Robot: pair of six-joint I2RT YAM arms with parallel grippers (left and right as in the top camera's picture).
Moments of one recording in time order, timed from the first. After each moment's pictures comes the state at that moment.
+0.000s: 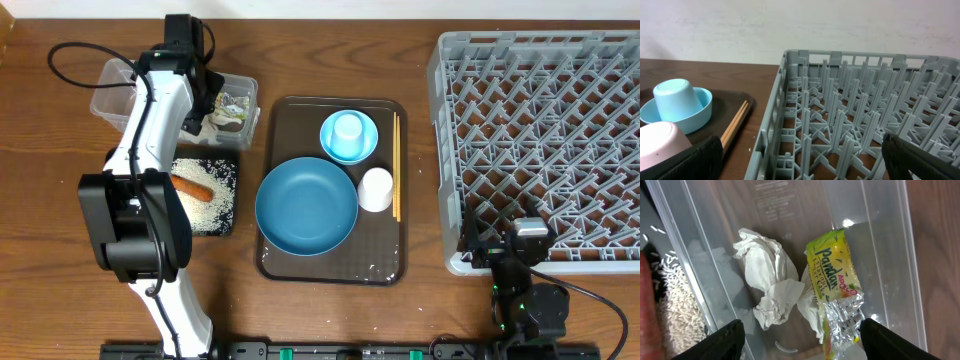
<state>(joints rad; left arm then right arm) 0.02 2.03 1.71 -0.90 -0.17 -1.13 0.06 0.01 0.01 -0.07 0.02 -0.01</state>
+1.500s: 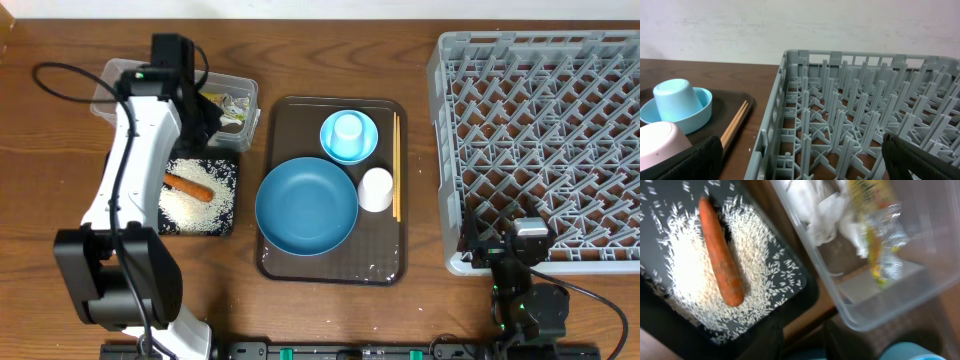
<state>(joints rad) 0.02 1.79 1.53 -1.06 -0.03 -0.93 0.06 0.01 0.01 -0.07 0.02 -0.01</state>
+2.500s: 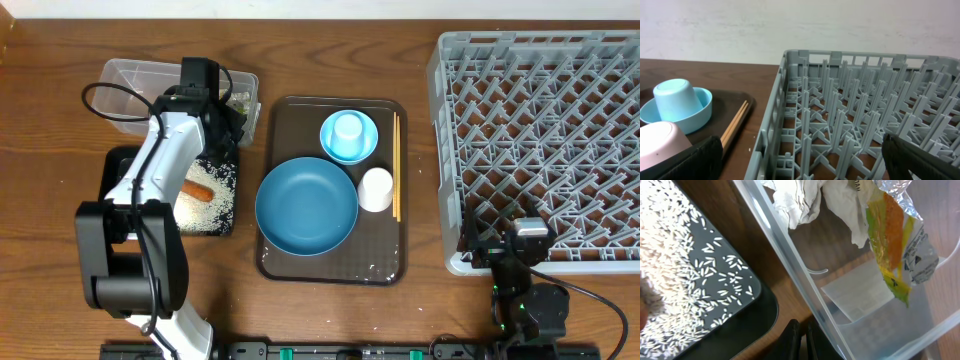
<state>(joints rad) -0.03 1.84 1.34 -0.72 0.07 -1.06 0.06 0.01 0.01 -0.07 0.02 -0.01</state>
